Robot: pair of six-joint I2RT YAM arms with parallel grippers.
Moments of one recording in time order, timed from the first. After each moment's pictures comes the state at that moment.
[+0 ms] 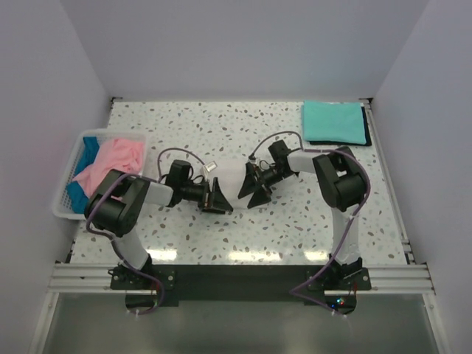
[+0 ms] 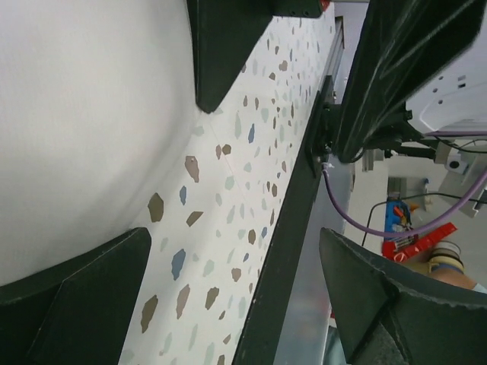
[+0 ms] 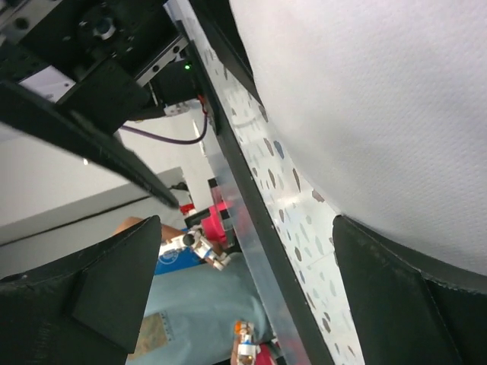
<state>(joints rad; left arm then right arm) -0.36 1.75 0.61 0.34 1.04 -0.55 0.41 2.11 1.24 -0.52 -1.14 0.31</state>
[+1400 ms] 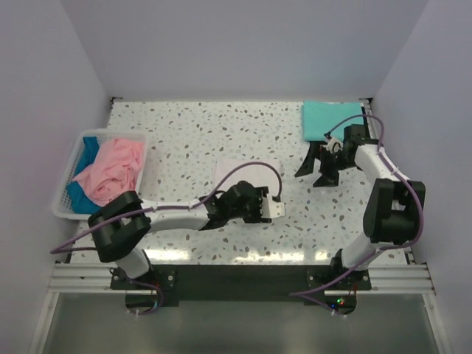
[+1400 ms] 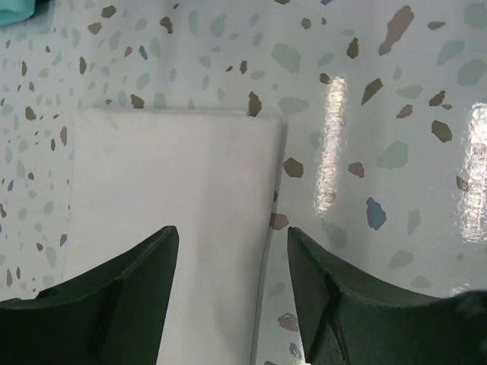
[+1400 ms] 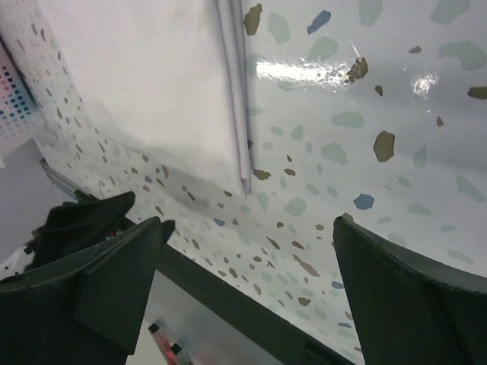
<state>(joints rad) -1.03 1.60 0.86 0.16 0.03 0.56 -0.09 1.65 1.17 -0.82 -0.64 0.17</state>
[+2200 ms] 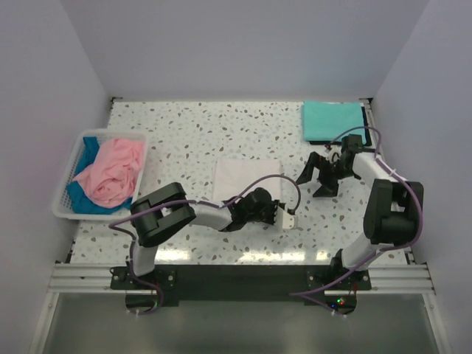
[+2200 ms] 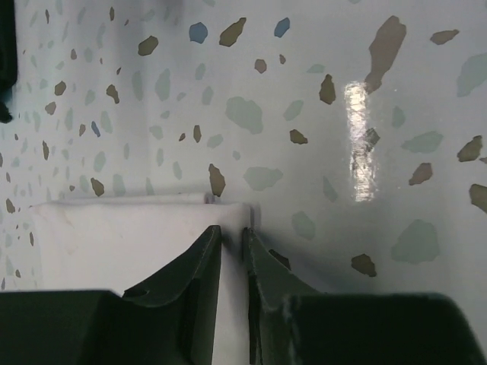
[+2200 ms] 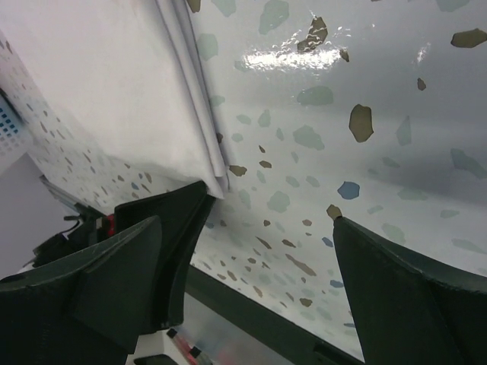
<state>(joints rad) -1.10 1.94 0.94 0.43 0.03 0.76 -0.10 1.63 1.05 -0.75 -0.59 0.26</state>
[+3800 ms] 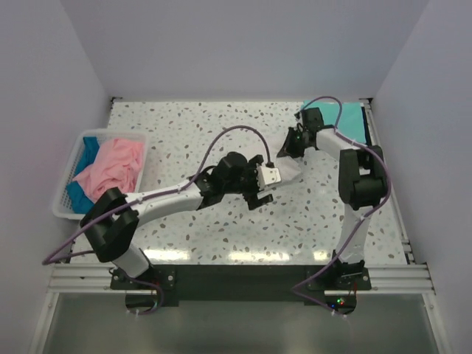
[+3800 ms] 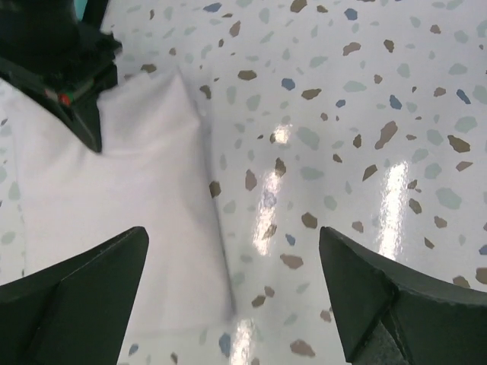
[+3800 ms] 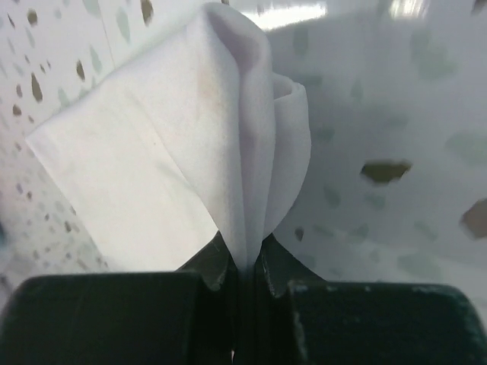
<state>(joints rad) -0.91 1.62 1.02 0.12 0.30 0.40 0.16 2.02 1.37 -0.37 -0.39 0.49</state>
